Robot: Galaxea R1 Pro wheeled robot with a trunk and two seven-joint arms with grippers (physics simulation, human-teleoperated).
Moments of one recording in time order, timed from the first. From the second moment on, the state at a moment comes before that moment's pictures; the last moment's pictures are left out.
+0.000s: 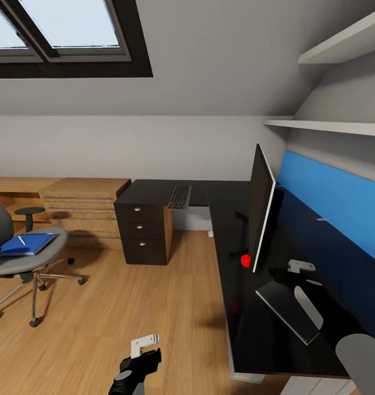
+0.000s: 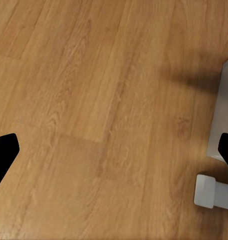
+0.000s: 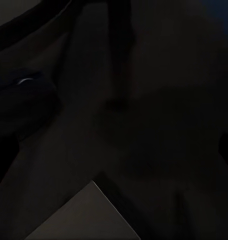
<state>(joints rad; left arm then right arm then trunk) -0.22 -0.11 -0.26 -0.88 0.38 0.22 0.37 -0.67 -0.30 0.19 -0.77 -0.49 0.31 -0.14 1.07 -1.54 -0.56</state>
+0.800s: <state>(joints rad) -0.22 -0.11 -0.26 -0.88 0.38 0.22 0.37 -0.67 -0.30 0.19 -0.76 -0.49 0.31 -0.14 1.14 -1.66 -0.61</state>
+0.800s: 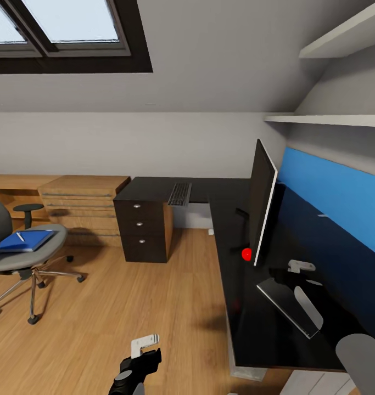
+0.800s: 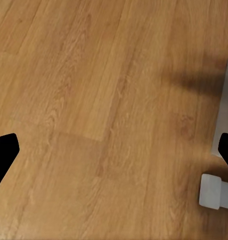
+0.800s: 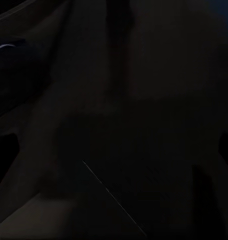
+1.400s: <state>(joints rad) -0.22 -0.11 -0.26 -0.88 0.38 0.22 0.37 -0.67 -0.30 0.19 -0.77 -0.49 0.31 -0.14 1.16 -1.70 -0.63</state>
